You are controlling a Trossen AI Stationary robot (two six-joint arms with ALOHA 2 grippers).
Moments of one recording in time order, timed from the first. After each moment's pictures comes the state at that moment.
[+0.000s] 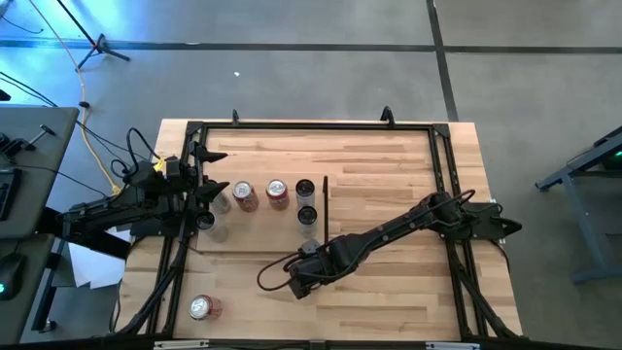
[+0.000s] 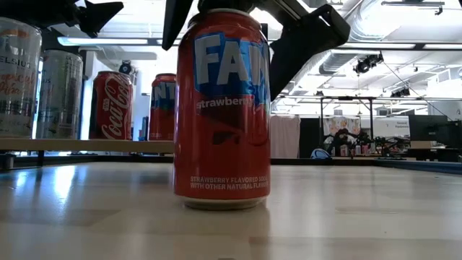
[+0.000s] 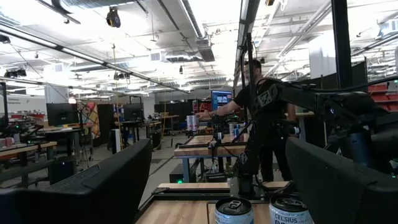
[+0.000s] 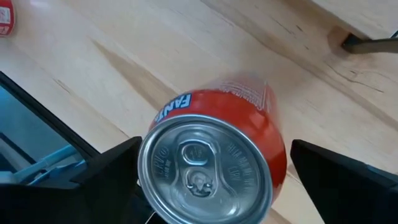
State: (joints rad) left arm 0.29 0.11 0.21 0.28 0.14 0.03; right arm 0.41 2.20 1.96 -0.97 -0.01 1.39
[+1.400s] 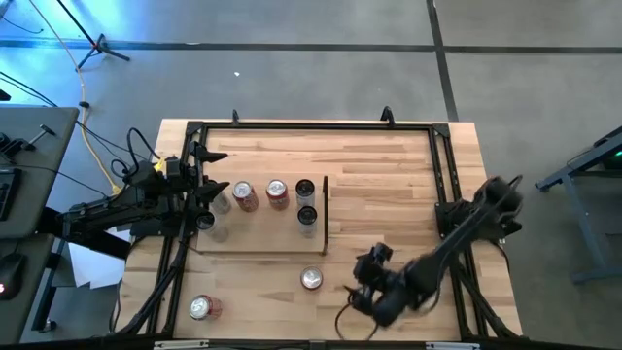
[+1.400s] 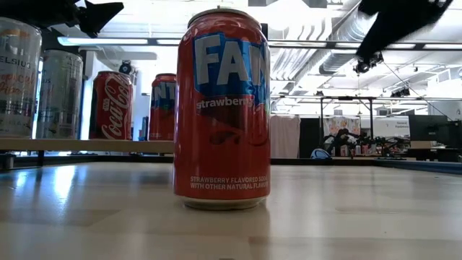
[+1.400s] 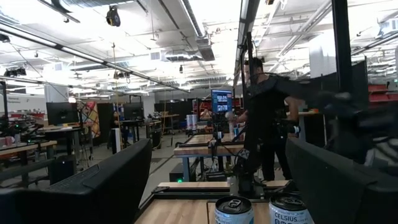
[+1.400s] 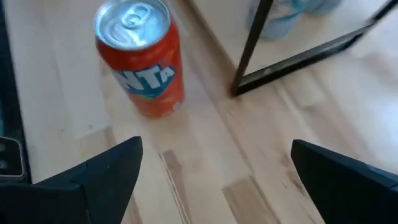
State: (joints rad) left arm 0.29 0.11 0.21 0.27 0.14 0.03; right arm 0.75 1.78 1.36 -0.81 0.66 1.06
